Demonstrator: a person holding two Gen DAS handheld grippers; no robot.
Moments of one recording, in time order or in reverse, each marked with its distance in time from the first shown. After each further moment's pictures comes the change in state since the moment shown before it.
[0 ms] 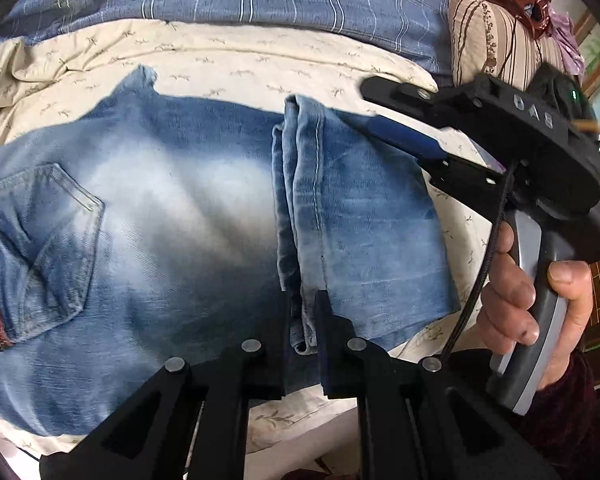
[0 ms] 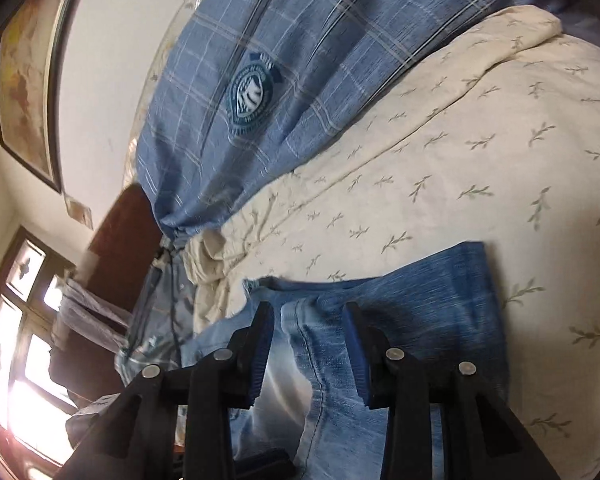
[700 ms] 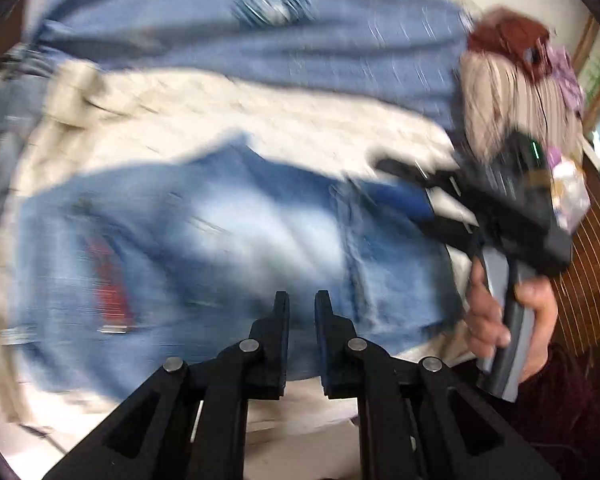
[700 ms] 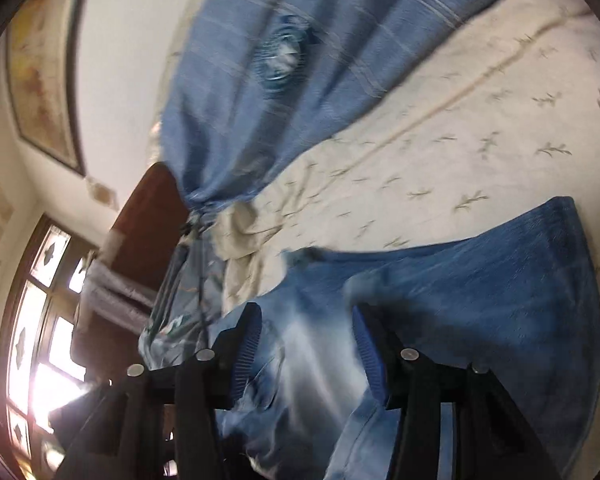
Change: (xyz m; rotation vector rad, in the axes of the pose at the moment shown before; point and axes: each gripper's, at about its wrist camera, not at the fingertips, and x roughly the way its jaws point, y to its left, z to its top) left arm -0.106 0.047 -0.035 -0.055 -0.239 0.099; right arm 0.024 0.023 -0.015 -0.026 0.071 0.135
